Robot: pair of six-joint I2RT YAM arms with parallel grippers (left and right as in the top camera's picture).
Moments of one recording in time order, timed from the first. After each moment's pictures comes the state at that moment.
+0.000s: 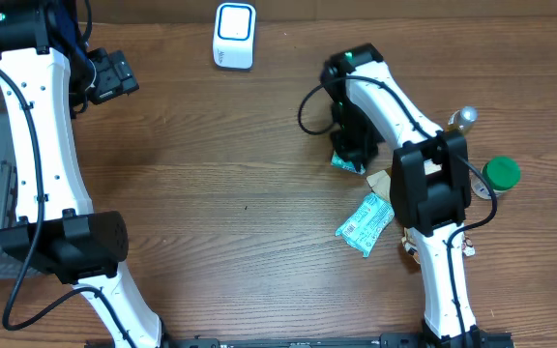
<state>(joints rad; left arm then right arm) 0.14 2.06 2.41 -1.69 -0.06 -0.34 0.33 2.43 2.08 -1.64 0.09 0.10</state>
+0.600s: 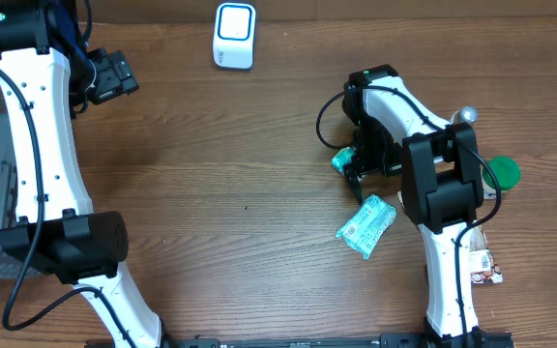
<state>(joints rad) 0.14 2.06 2.41 -1.69 -0.06 -0.34 0.26 2.41 1.88 -1.64 0.12 0.10</state>
